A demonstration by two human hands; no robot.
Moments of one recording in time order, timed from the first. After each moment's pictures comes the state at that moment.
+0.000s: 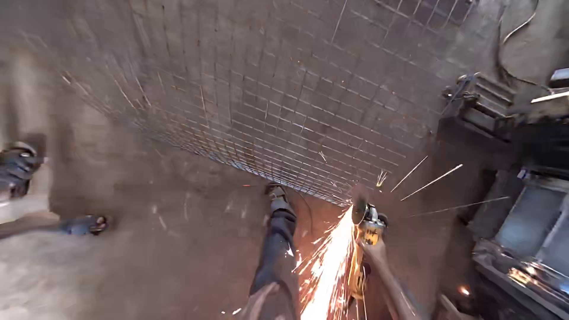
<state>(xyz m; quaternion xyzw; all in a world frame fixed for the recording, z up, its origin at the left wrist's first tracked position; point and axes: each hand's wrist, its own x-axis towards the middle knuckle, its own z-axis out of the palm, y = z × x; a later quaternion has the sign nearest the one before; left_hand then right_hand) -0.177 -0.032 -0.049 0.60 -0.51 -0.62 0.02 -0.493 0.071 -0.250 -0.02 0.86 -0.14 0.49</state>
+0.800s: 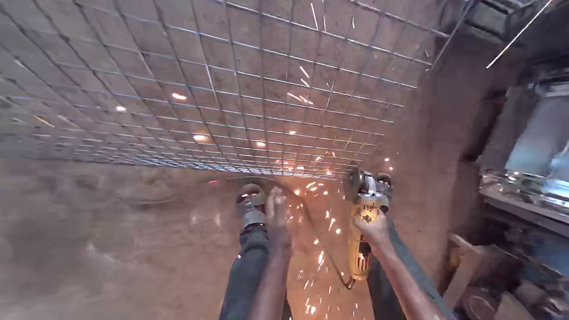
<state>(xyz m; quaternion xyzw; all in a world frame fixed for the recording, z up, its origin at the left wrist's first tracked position) -0.249 -0.040 -0.334 0.61 -0.40 -0.65 0.19 -0.451 0.085 -0.287 0.06 0.87 -0.16 0.46</state>
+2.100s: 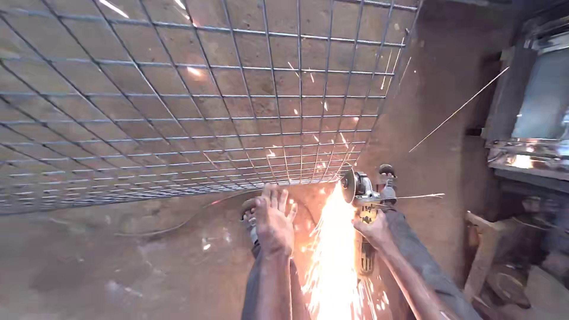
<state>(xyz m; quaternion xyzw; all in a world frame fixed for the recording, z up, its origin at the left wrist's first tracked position) -0.289 -0.099 -0.306 0.61 -0.18 -0.75 0.19 -0.442 0.088 -0.295 0.08 0.87 -0.15 0.46</state>
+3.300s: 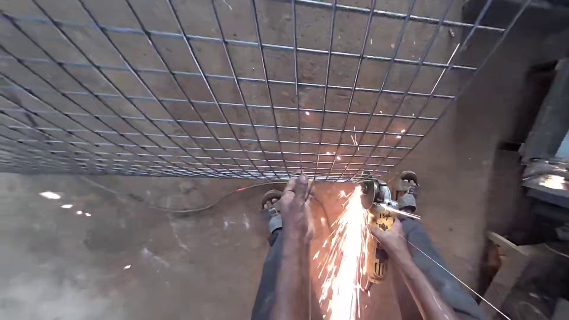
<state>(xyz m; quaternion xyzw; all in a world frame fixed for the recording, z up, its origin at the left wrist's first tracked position) -0.310 -0.129 -0.298 0.68 -0.16 -0.68 0.21 -0.430 0.095 -0.312 0.05 0.88 -0.12 0.45</state>
